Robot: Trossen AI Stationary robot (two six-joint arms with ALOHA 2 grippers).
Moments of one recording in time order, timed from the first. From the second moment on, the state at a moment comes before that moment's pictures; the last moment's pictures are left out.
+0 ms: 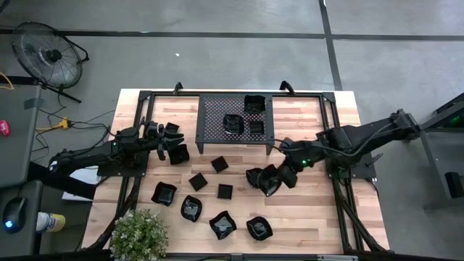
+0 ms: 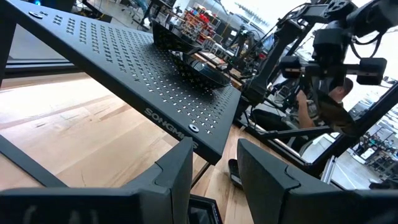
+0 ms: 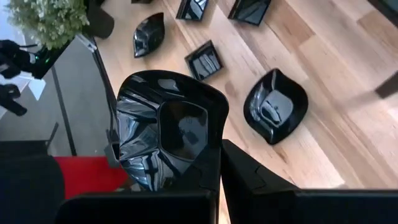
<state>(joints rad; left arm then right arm) 0.21 0.02 0.03 0.00 -0.04 -0.55 0.27 1.22 1.18 -0.80 0.00 0.93</state>
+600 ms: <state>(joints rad) 0.21 0.02 0.03 0.00 -0.04 -0.55 0.04 1.38 1.33 -0.81 -0.19 0.66</state>
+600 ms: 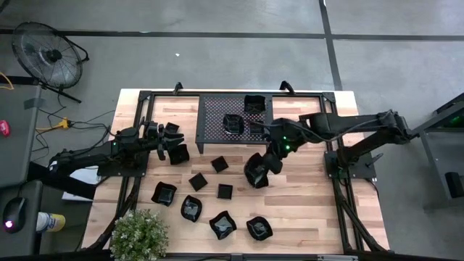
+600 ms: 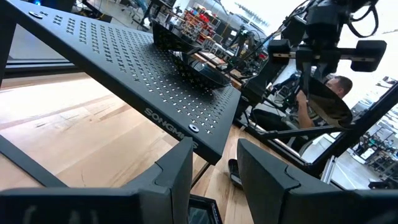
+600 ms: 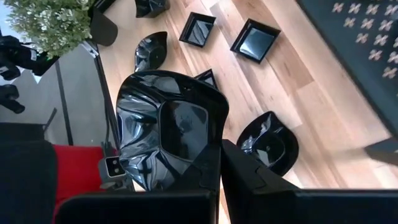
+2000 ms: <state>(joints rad) 0.21 0.02 0.03 0.00 -0.04 -0.55 -0.33 1.56 1.46 -0.59 -0.47 0.29</state>
